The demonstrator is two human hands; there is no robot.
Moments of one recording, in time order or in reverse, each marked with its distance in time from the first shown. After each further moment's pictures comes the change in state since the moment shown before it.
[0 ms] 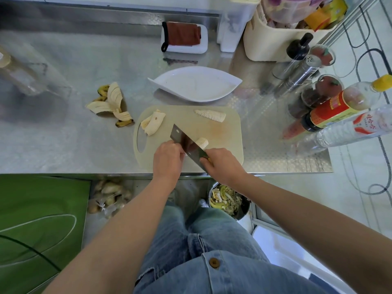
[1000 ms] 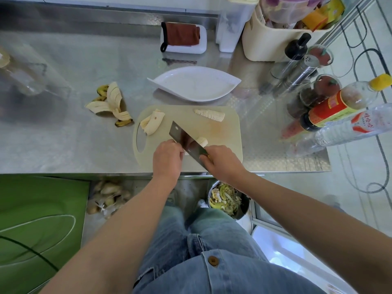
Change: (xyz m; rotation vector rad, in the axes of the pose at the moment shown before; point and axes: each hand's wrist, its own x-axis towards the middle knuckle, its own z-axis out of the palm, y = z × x) left_hand -0.002 0.003 -0.003 0.044 -0.009 -0.006; right_hand -0.001 -0.003 -0.007 -0.012 0.022 -0.023
